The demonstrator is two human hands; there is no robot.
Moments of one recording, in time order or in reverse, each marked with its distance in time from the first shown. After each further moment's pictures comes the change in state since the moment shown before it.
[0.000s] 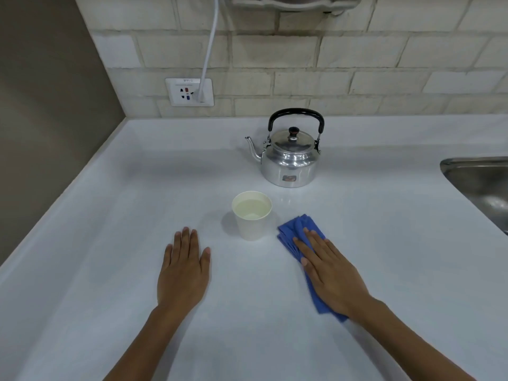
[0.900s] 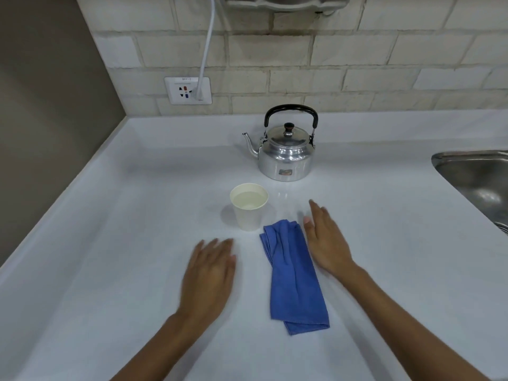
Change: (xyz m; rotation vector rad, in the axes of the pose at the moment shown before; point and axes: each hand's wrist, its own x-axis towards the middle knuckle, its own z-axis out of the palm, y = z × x) left_hand -0.053 0.048 -0.039 -0.110 0.126 0.311; right_hand 0.029 -0.015 -0.021 0.407 0.114 0.381
